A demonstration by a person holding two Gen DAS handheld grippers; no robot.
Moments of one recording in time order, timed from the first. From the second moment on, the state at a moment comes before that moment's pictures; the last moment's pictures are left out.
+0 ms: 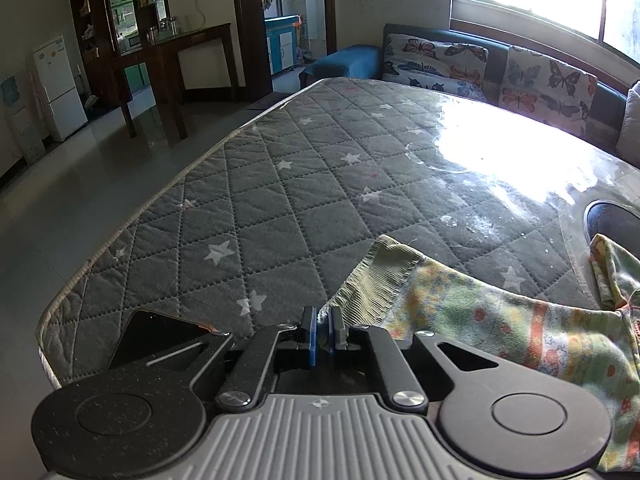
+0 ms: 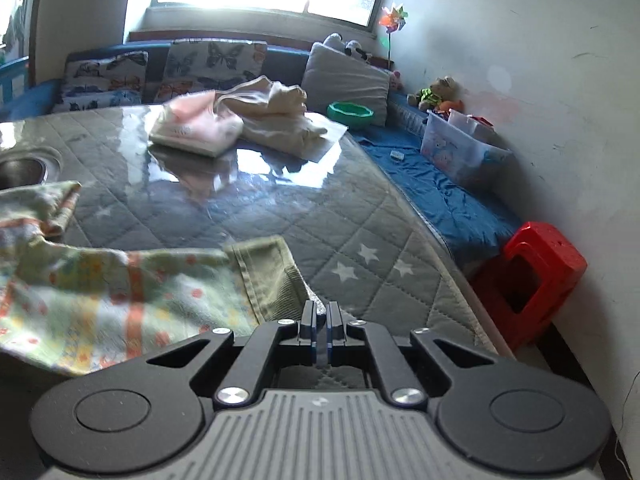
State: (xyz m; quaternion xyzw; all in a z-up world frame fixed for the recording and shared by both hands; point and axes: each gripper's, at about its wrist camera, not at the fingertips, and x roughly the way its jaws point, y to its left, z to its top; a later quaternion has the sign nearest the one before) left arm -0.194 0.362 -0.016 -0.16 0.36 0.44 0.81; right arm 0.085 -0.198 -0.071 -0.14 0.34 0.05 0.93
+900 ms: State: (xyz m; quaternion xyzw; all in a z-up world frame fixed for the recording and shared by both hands) left arm -0.177 0.301 0.017 -0.14 0.34 0.32 0.87; right arm 0.081 -0.098 -0.056 -0.12 0.34 0.24 0.90
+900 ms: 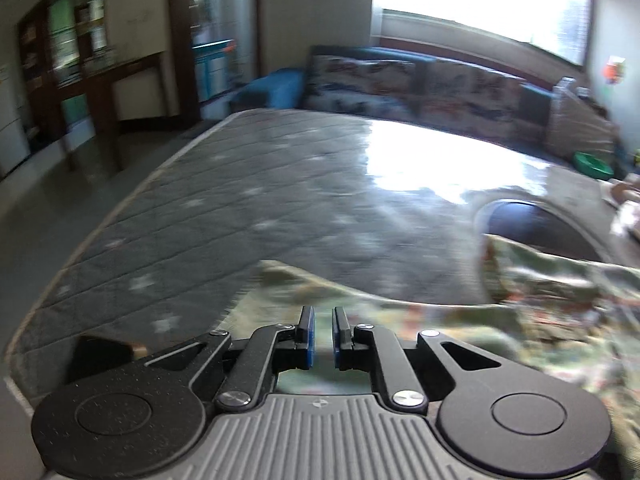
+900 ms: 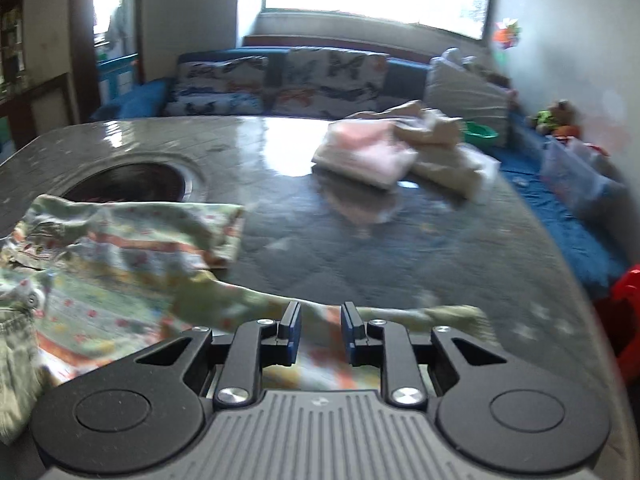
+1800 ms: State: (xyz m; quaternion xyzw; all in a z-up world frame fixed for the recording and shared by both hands) left arm -0.097 0.144 -0.027 -0.06 0.40 0.03 0.91; right arm 0.036 -0.042 -0.046 -0.16 0.34 0.37 0.85
